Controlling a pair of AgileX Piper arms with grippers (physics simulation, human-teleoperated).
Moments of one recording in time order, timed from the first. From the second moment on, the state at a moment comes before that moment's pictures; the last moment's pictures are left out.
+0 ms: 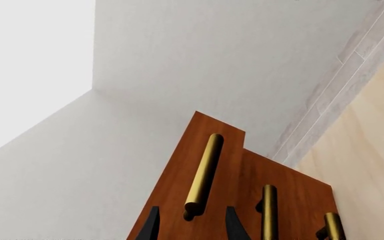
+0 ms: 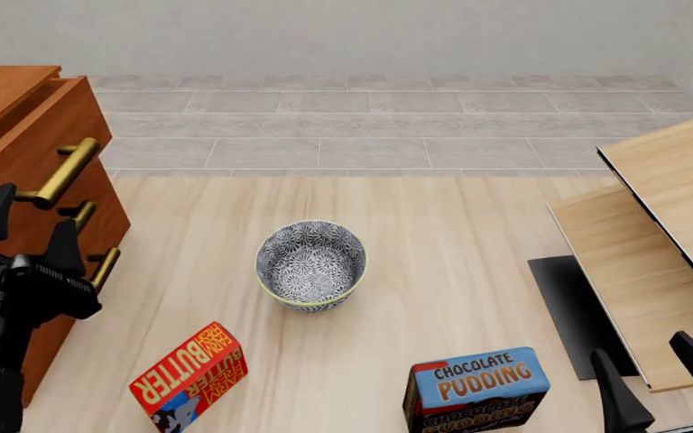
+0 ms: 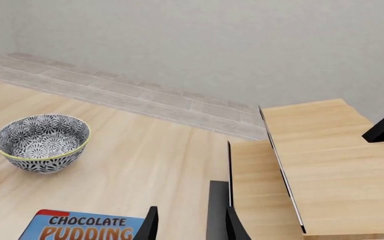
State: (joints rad) left arm 0.14 1.27 -0.22 -1.21 1.23; right arm 0.13 0.00 0.00 0.05 -0.20
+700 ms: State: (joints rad) left arm 0.19 1.26 -0.23 -1.21 1.21; right arm 0.14 0.00 0.00 0.06 -0.21
